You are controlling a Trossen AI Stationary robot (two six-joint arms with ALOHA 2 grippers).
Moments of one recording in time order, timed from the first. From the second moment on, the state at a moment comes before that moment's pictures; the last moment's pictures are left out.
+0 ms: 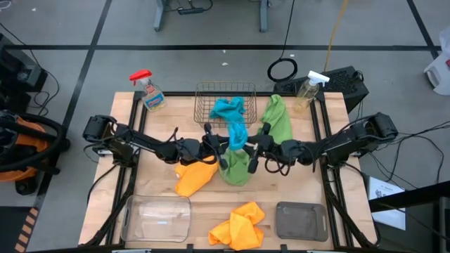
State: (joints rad) left arm -0.13 1.64 0.86 0.73 -0.53 0.09; right arm 0.20 1.39 0.65 0.76 0.55 0.04
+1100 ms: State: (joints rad) left arm 0.38 1.43 0.94 0.29 -0.14 0.10; right arm 0.19 1.23 0.65 0.33 0.63 0.03
